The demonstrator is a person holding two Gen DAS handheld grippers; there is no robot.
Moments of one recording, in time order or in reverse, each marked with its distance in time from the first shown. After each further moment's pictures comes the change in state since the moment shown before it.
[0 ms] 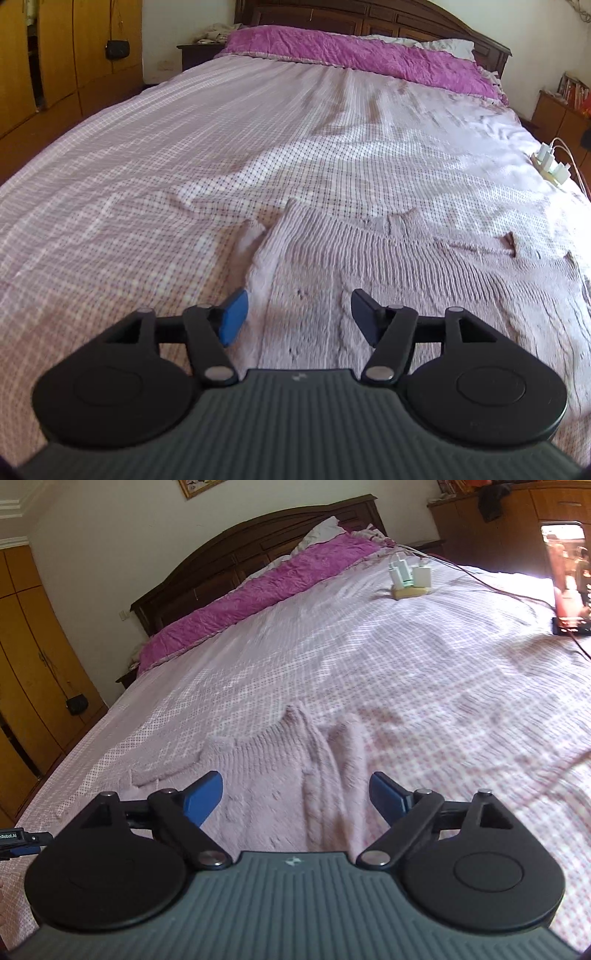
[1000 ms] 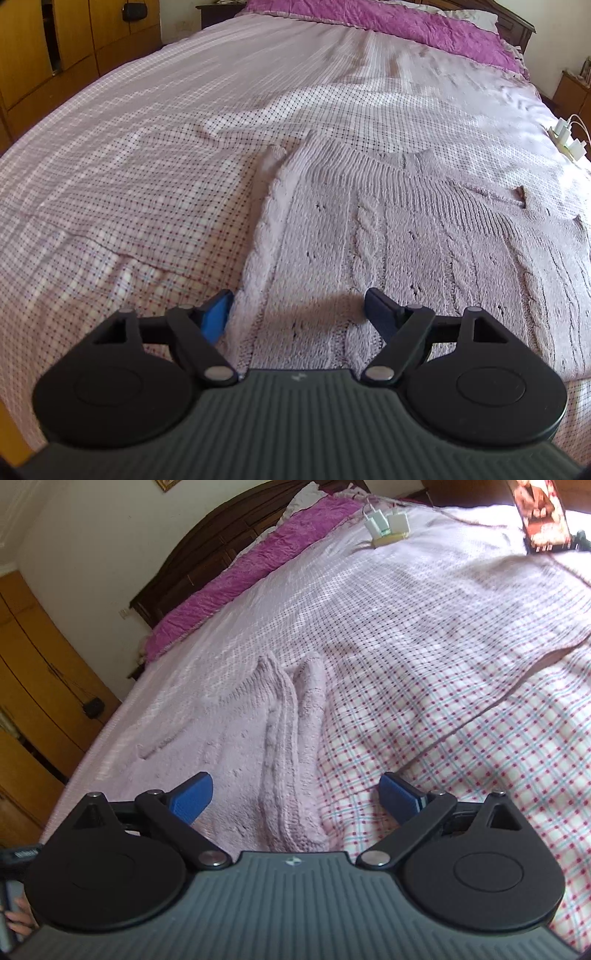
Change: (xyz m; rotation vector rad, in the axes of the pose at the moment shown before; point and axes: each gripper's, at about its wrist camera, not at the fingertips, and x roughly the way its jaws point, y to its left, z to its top) left arm -0.013 0.002 -0.032 -0.042 0.136 0.055; right arm -0.015 -0.049 -0.030 0.153 0.115 0.095
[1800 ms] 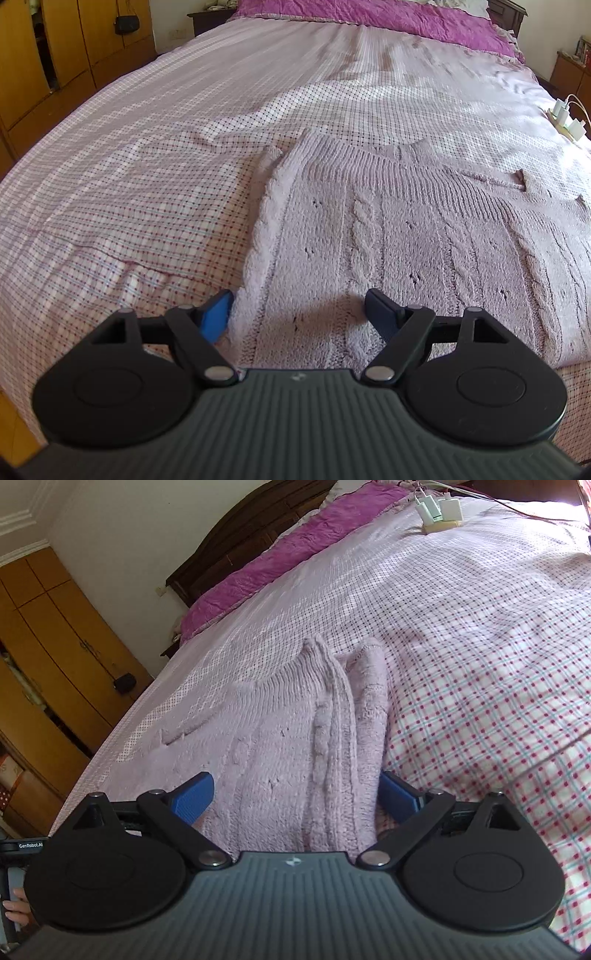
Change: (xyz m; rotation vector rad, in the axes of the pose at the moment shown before) left arm -0.004 -0.007 -0.001 0.064 0.000 0.029; right arm 0.046 0.019 0.004 -0.092 0.052 0.100
